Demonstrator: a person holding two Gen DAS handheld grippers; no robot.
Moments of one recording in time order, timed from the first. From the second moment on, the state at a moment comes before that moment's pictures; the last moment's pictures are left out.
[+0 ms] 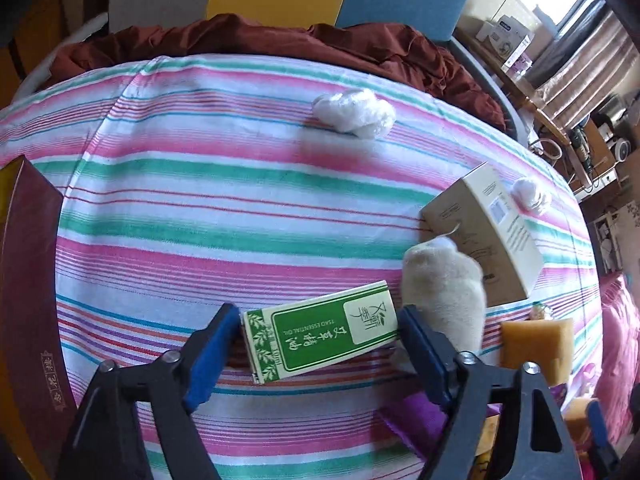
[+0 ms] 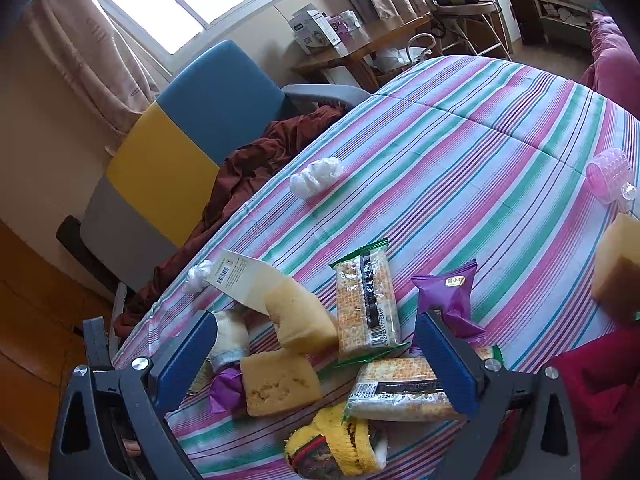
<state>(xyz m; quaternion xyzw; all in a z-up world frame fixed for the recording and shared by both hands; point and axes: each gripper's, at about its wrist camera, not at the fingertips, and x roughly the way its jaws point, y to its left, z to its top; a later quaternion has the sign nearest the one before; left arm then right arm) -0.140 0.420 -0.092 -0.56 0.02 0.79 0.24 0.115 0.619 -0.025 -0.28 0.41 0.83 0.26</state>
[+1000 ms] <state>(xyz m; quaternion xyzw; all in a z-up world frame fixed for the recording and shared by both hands) -0.090 0.373 -0.098 -0.48 0.07 0.82 0.30 -0.082 0.586 -0.027 -0.47 0.11 0.86 0.18</state>
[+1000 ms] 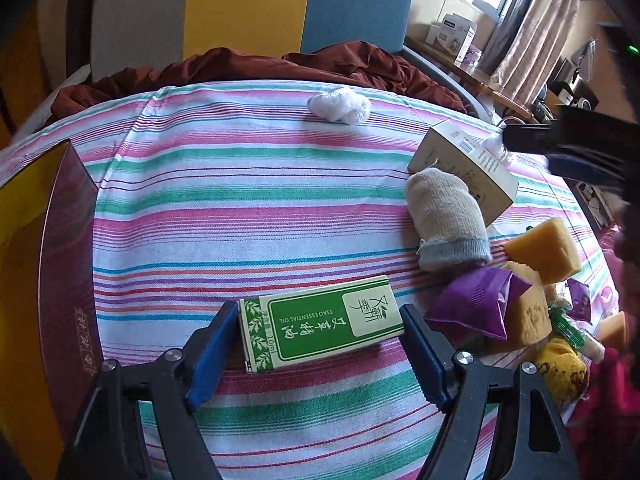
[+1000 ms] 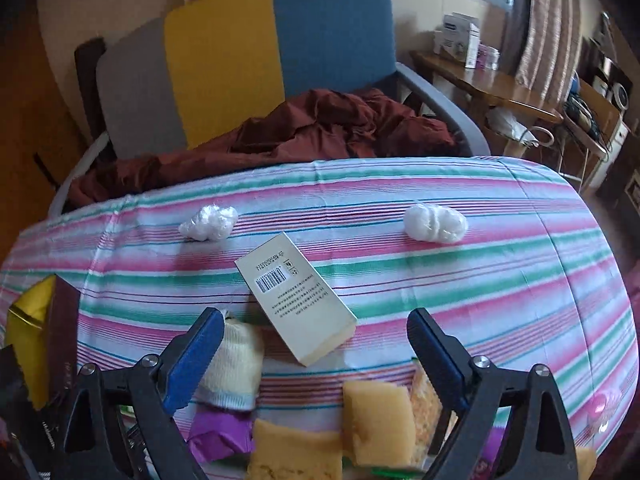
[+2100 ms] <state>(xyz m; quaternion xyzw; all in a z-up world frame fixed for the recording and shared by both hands) -0.069 0.383 -0.104 -0.42 0.15 0.85 0.28 -0.098 0.609 -0.084 -0.49 0.14 0.84 0.16</state>
